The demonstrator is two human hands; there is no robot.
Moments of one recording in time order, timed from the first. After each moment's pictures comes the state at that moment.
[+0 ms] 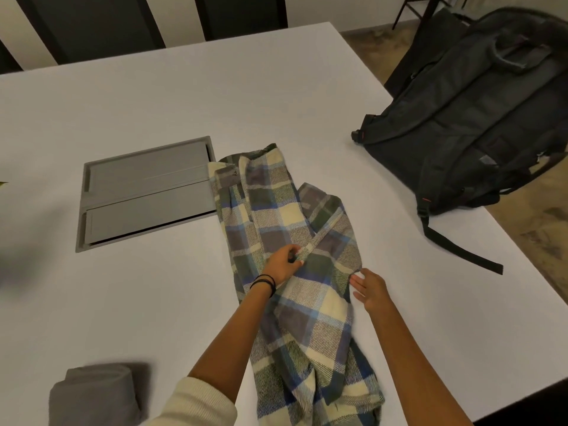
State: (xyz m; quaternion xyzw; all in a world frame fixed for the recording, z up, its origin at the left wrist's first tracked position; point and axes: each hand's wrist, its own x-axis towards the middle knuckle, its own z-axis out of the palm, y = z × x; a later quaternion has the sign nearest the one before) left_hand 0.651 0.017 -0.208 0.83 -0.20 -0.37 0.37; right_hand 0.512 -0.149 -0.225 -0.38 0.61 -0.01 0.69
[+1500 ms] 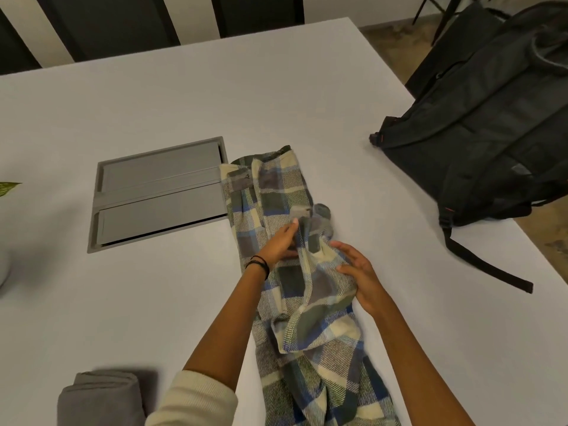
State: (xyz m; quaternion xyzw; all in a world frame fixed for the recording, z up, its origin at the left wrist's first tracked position) left_hand 0.707 0.013 -0.177 0.71 -0.04 -0.46 0.53; right_hand 0.554 -0.120 -0.180 -0.52 0.26 0.00 0.81
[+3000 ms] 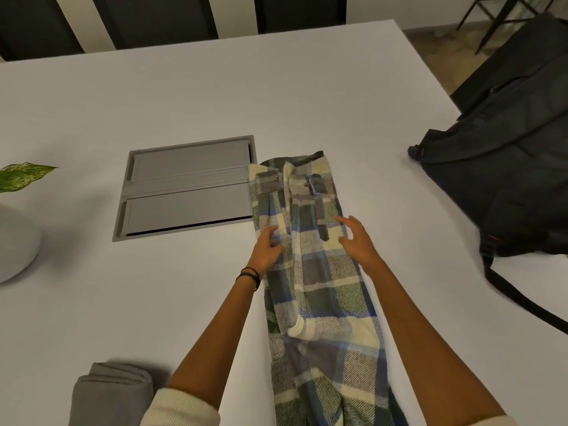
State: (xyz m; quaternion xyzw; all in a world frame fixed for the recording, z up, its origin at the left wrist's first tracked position) left_hand 0.744 0.078 -0.205 0.81 -0.02 -0.30 0.51; right_hand 0.676 -0.127 -0.193 -0.82 0.25 0.06 0.51
